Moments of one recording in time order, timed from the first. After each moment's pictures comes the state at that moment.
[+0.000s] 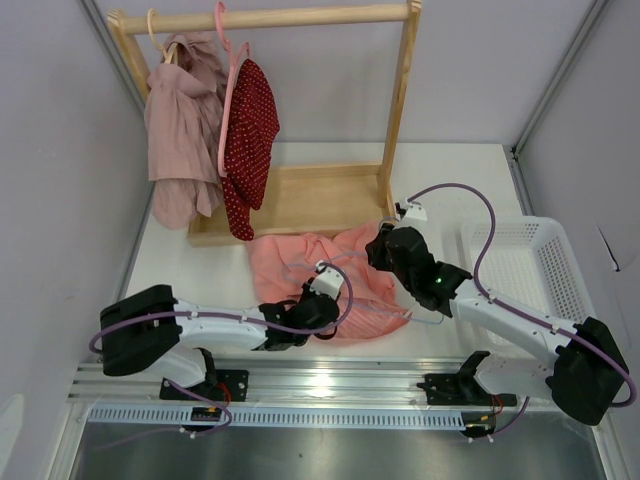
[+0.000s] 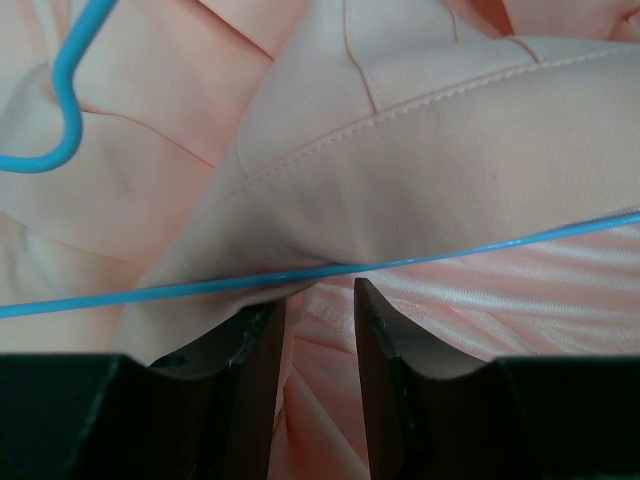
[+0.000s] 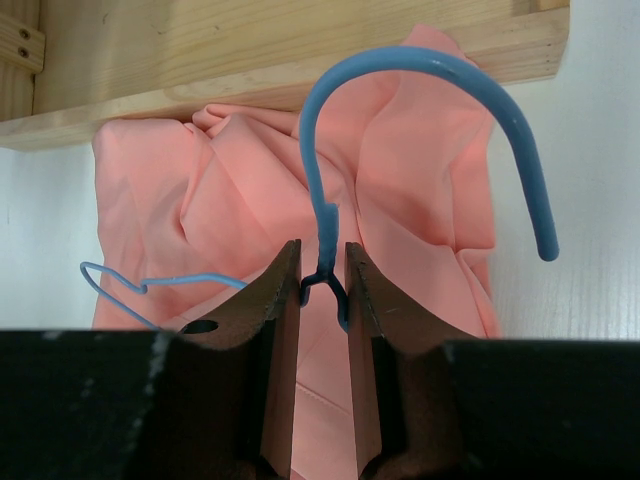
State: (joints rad) left arm -1.23 1.42 0.58 0.08 -0.63 -0.43; right arm 0.79 1.17 0.76 -0.09 0.40 0.68
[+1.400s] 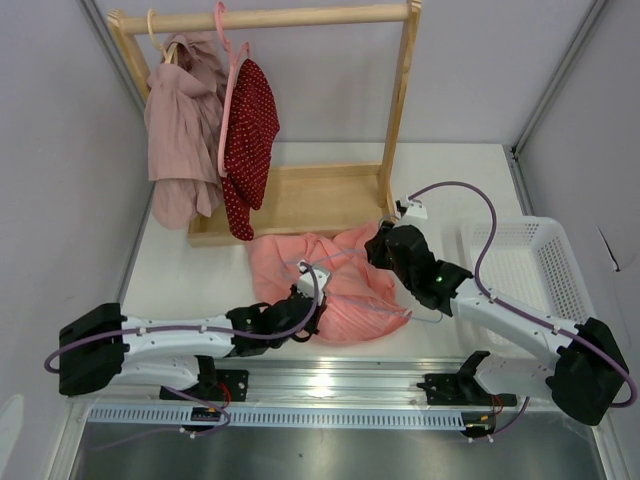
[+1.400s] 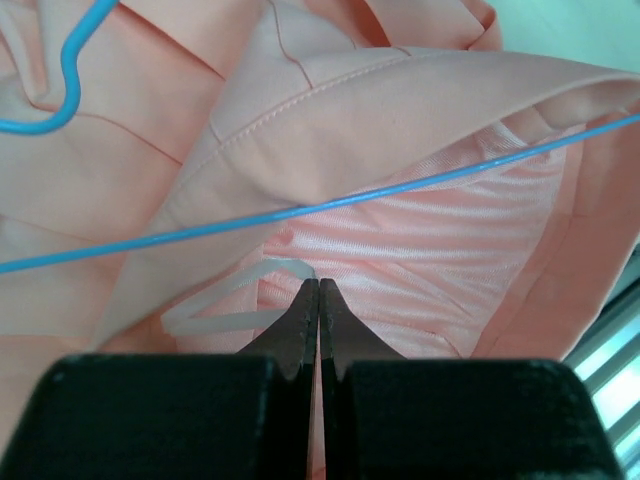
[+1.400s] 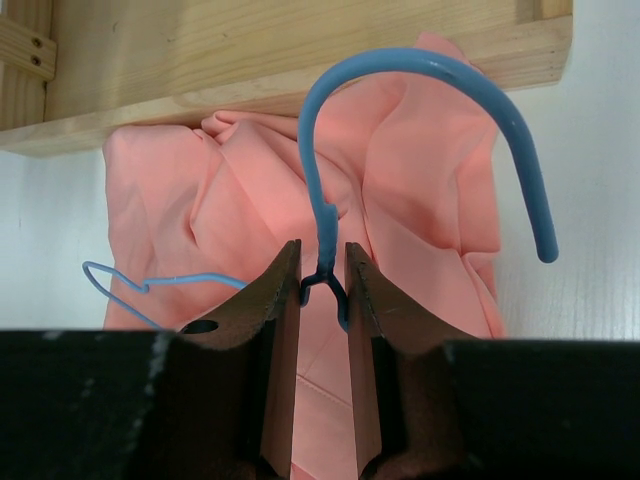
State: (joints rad) left arm -1.22 1.17 0.49 0.09 -0.48 -0.44; right arm 0.79 1.17 0.78 -0.09 0.40 0.68
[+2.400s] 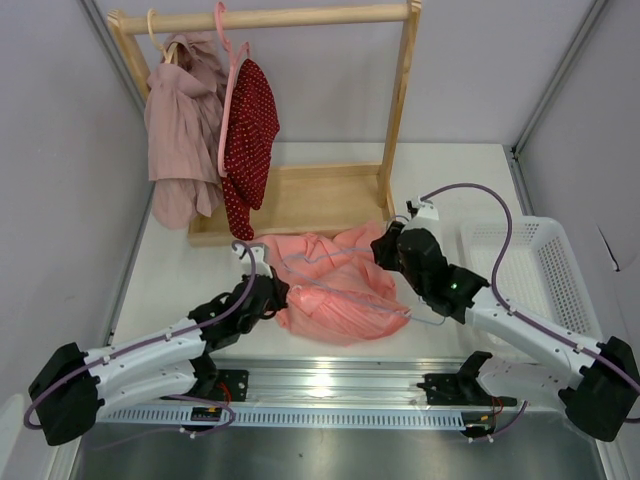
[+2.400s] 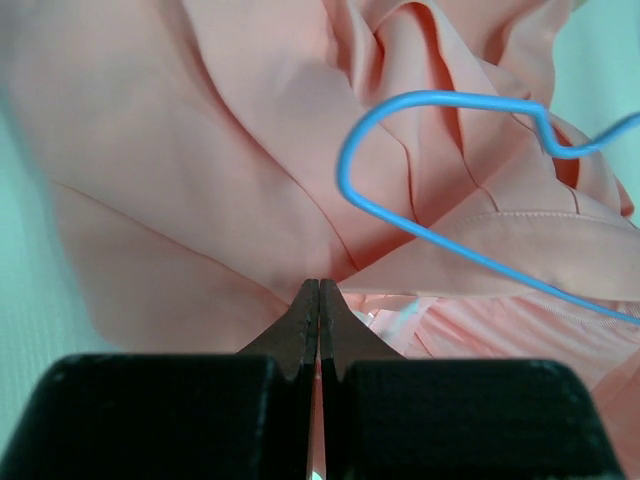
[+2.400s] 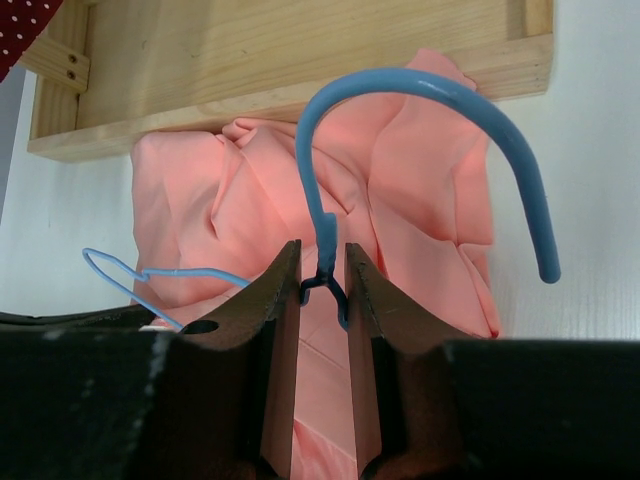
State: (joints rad) left arm -0.89 0.87 0.35 -0.04 -0.46 -0.72; right arm 0.80 1.07 0.78 -0.16 0.42 0.69
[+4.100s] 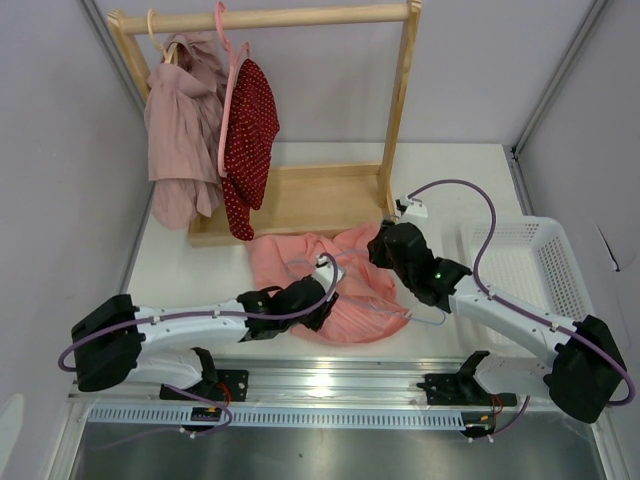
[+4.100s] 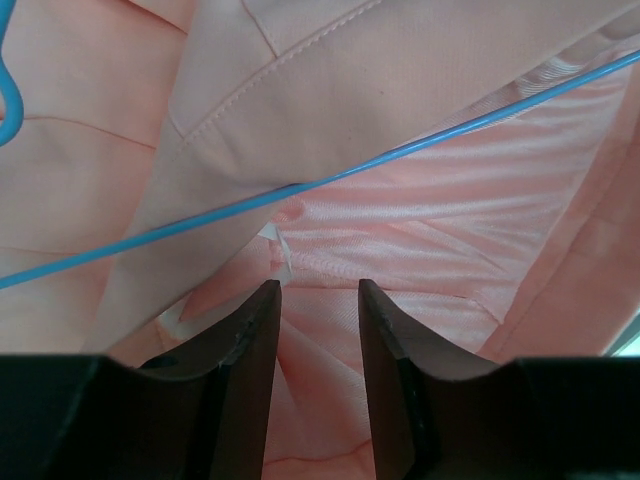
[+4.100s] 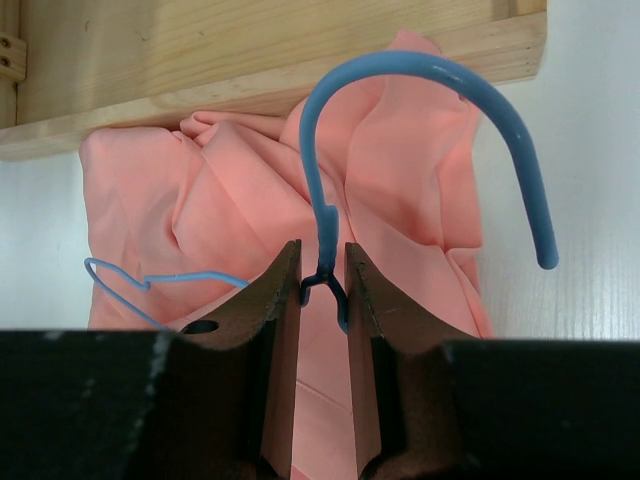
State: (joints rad) left arm -1.13 1.25 0.63 -0.13 -0.27 -0.32; right arm 0.78 1.19 0.81 -0.15 0.42 0.69
